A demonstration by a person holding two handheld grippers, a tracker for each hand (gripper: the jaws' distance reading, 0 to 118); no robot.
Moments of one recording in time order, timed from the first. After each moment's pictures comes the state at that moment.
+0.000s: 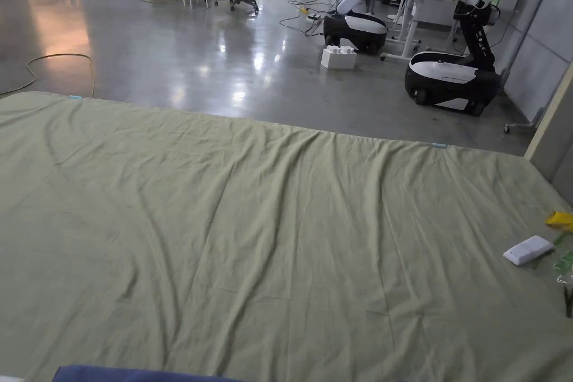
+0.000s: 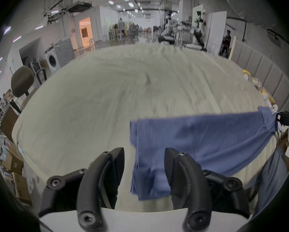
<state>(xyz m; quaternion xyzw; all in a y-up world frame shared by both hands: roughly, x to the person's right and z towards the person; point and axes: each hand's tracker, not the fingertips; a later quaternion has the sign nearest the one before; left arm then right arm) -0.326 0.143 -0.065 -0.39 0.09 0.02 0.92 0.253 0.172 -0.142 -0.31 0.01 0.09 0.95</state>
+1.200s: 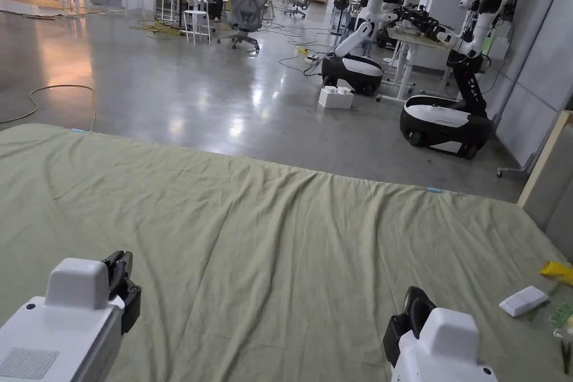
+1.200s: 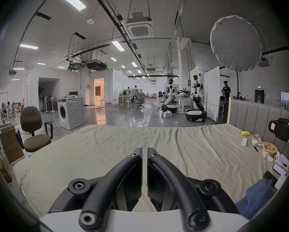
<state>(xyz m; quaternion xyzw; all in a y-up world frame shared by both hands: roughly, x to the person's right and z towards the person) -0.244 0.294 -0.145 -0.07 0.14 -0.01 0.99 0.110 0.301 -0.202 -0.03 0.03 0.03 1.00</state>
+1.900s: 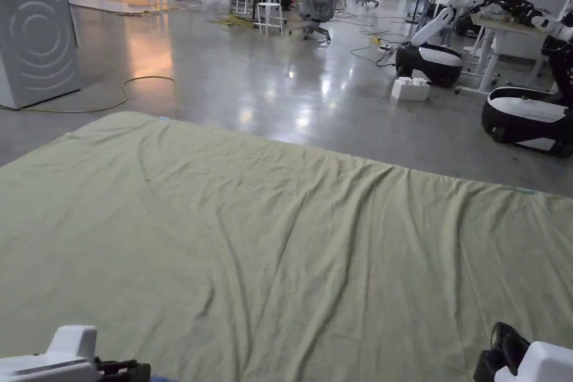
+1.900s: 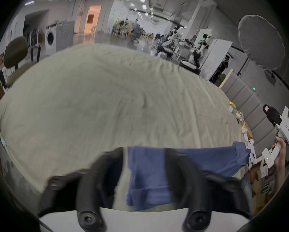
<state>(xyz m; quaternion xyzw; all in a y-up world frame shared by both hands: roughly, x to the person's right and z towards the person) -0.395 0.175 -0.089 -0.39 0.04 0.19 0.90 0.113 0.275 -0.201 -0.10 0.06 0.05 0.99</state>
